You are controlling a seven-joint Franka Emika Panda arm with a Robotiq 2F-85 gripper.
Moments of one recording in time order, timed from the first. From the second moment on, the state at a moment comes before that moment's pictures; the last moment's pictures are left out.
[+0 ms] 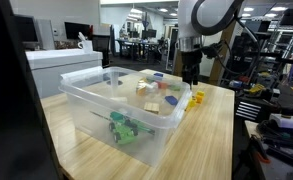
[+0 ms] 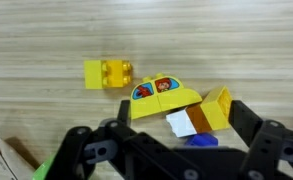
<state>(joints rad) -0.14 0.01 -0.17 -2.42 -0.21 2.24 0.00</state>
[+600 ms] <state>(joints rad) -0.13 0.03 -0.15 -2.51 -0.25 2.40 -0.14</state>
